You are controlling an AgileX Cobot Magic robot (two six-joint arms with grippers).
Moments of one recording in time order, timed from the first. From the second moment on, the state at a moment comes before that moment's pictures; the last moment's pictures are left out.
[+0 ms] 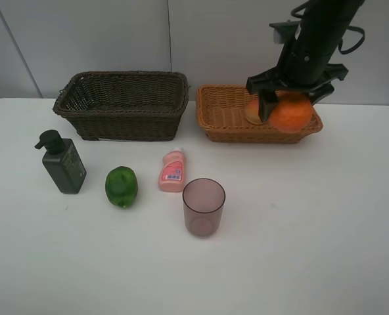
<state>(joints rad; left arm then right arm) 0.08 -0.01 -0.51 0.03 1.07 -0.06 0.39 1.85 -1.52 -0.16 1.10 0.22</state>
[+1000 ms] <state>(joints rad) 0.08 -0.01 -0.51 0.03 1.07 -0.06 0.30 2.18 -1.61 -0.14 0.41 0.22</state>
